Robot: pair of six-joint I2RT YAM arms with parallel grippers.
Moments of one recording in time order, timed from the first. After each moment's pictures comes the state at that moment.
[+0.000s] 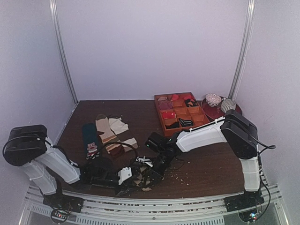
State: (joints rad) left arm -1.14 1.61 0.29 0.79 0.19 0.14; right arm 1.02 2.12 1.34 -0.49 -0.78 -0.08
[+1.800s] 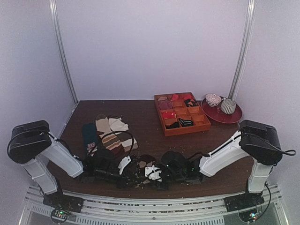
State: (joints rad) left arm -1.01 1.66 0.35 0.71 0.43 -0.26; right arm 1.18 1.86 0.76 0.46 -0.16 -0.34
